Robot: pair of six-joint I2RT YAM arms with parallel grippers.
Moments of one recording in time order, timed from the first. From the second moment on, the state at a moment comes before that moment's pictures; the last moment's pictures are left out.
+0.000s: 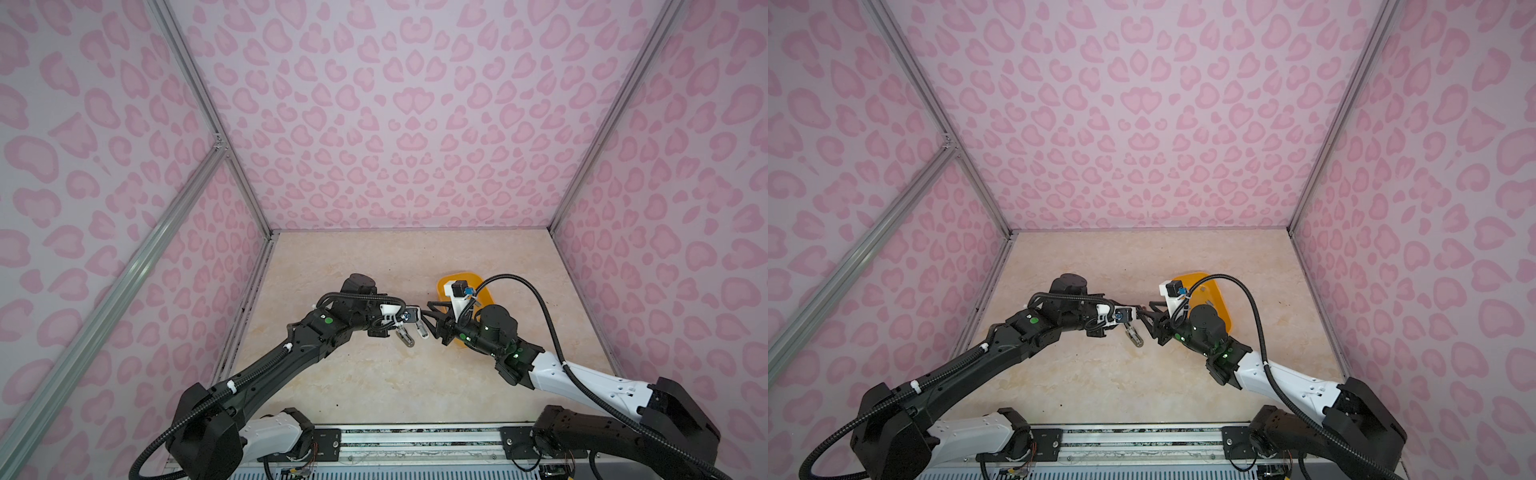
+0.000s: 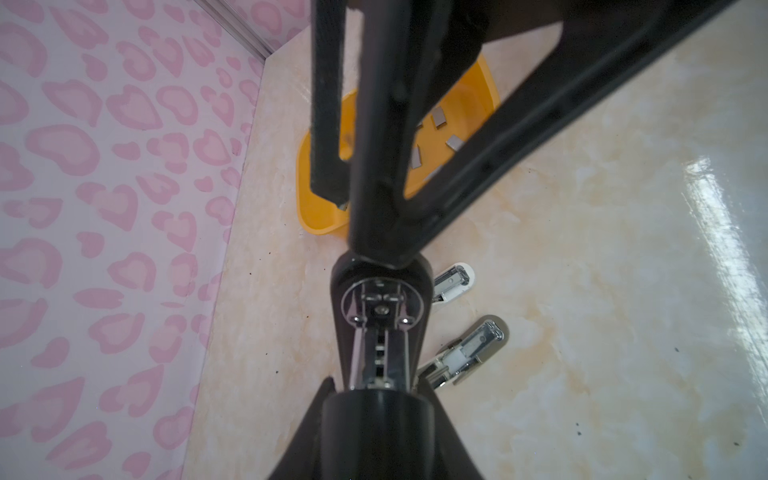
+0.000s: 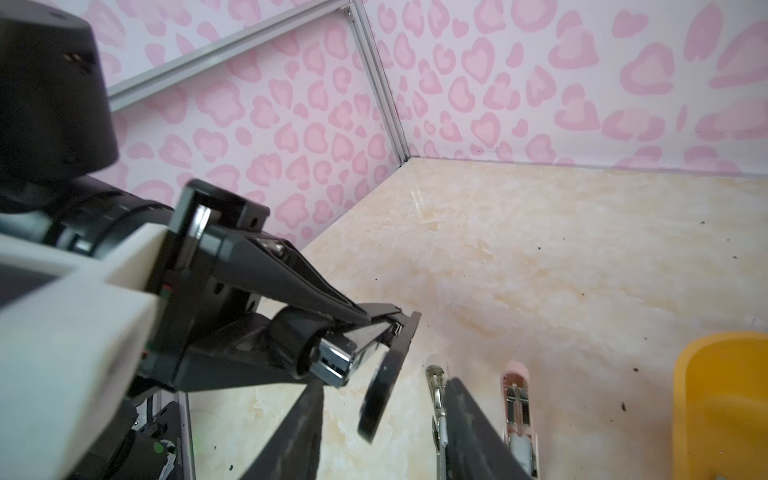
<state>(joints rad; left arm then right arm) -0.64 1.22 0.91 -0.33 0.31 0.98 0.78 1.19 0.55 0.46 -0.16 0.37</state>
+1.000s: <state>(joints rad) -0.45 1.03 0.88 -0.38 0.61 1.06 0.72 1.34 0.67 0.35 -0.11 0.49</state>
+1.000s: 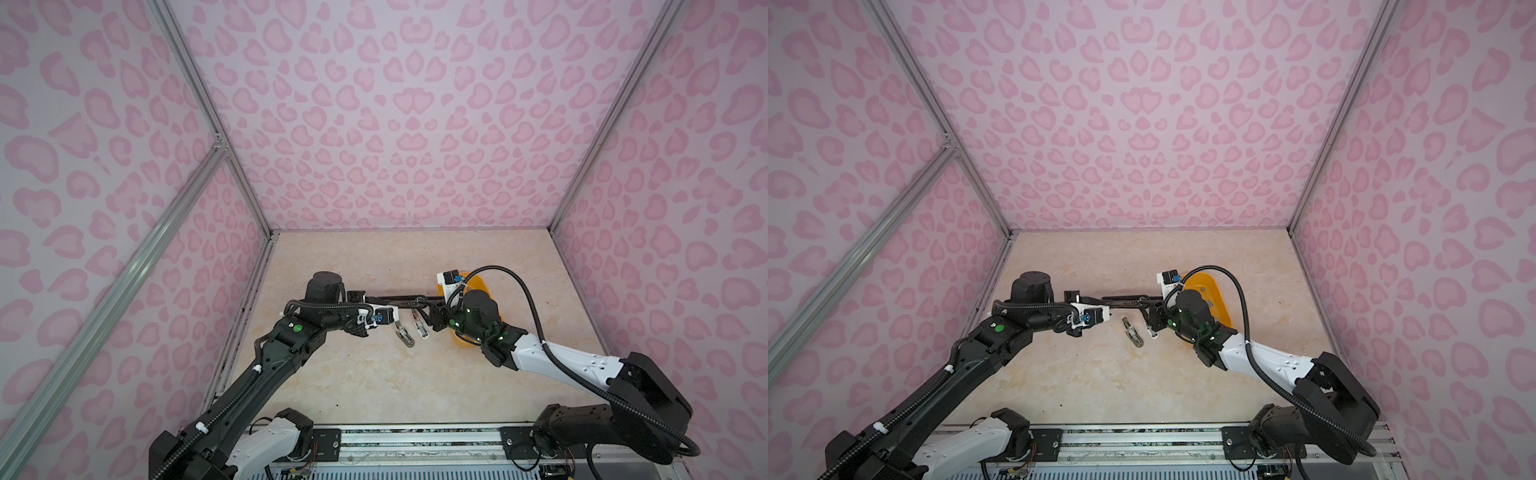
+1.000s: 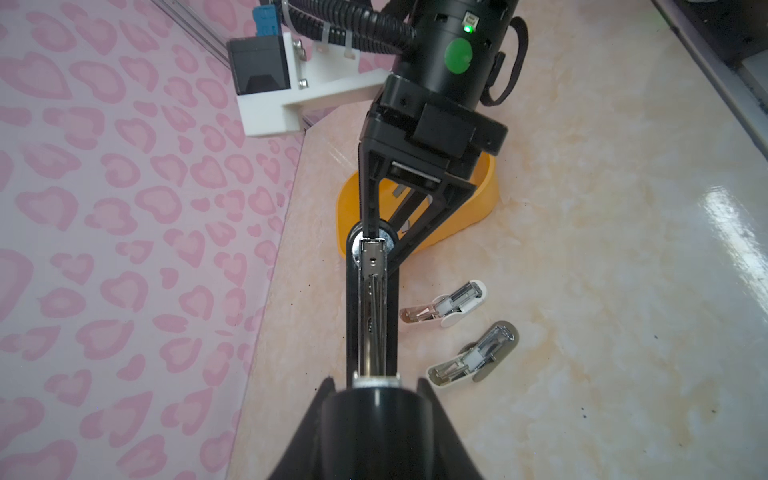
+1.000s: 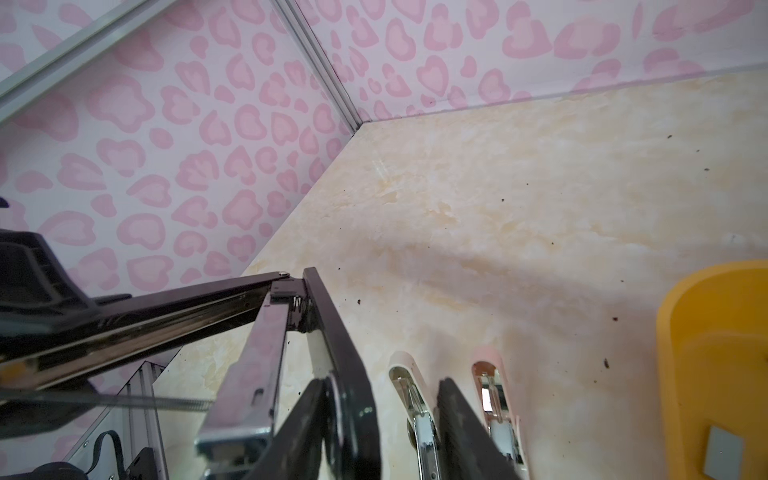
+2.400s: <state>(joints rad) -0.03 1.04 0.86 -0.35 1.16 1.03 0.58 1.09 0.48 0.60 -0.32 0.55</state>
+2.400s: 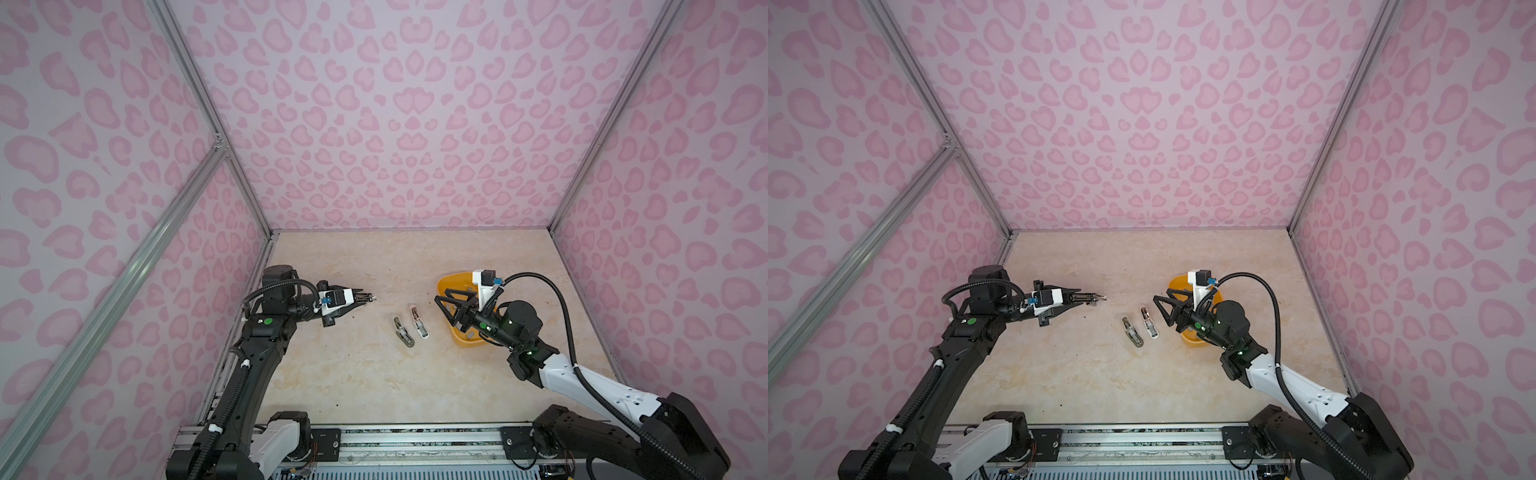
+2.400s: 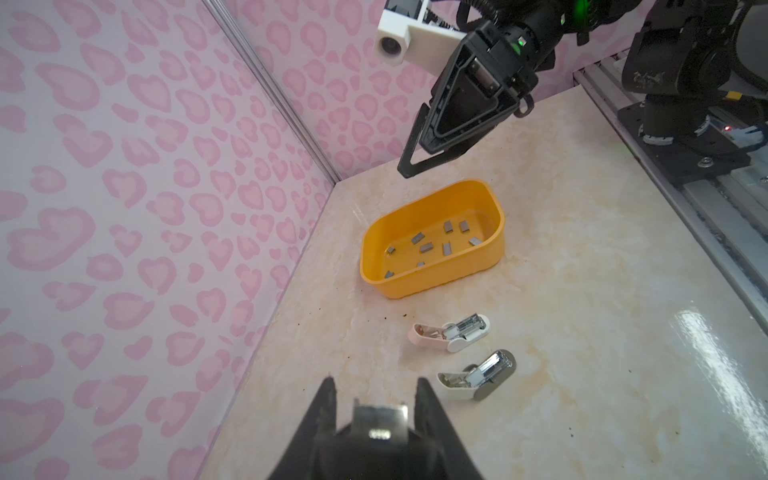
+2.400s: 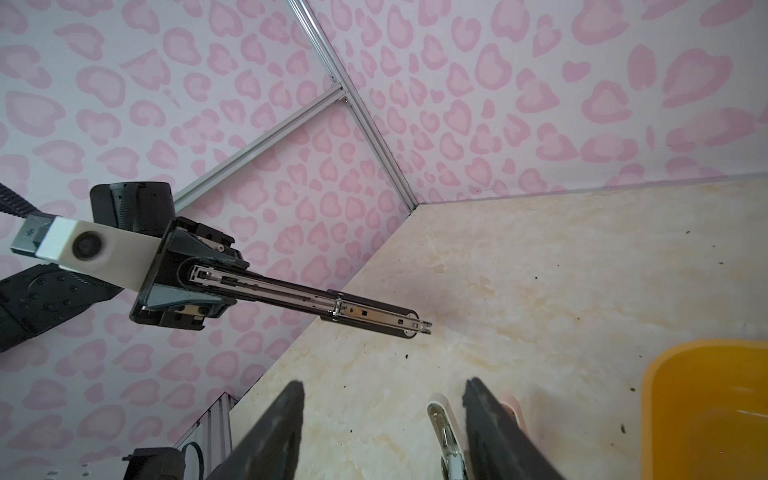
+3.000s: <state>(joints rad) -0.19 0.82 0.86 -0.39 1.29 1.01 0.94 1.05 0.47 0.54 -0.19 -0.08</state>
